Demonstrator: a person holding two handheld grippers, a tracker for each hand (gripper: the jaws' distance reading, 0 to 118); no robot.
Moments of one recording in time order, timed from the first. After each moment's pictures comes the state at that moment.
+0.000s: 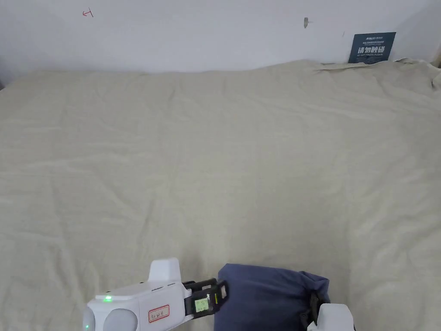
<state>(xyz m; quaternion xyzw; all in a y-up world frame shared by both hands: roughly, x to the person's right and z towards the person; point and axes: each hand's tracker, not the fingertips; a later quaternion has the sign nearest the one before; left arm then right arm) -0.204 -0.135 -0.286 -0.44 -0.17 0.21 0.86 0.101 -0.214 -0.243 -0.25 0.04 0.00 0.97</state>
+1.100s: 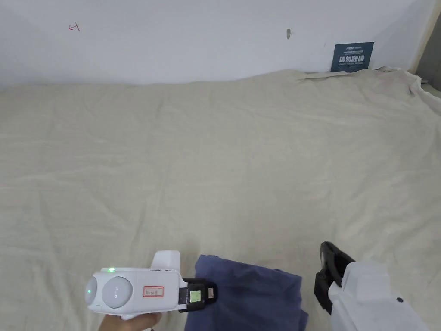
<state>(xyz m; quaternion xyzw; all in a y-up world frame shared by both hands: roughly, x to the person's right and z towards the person) -0.221 -0.126 -0.327 -0.49 -0.22 0.17 0.82 0.128 -0.077 -0.245 -0.13 0.08 0.00 0.99</state>
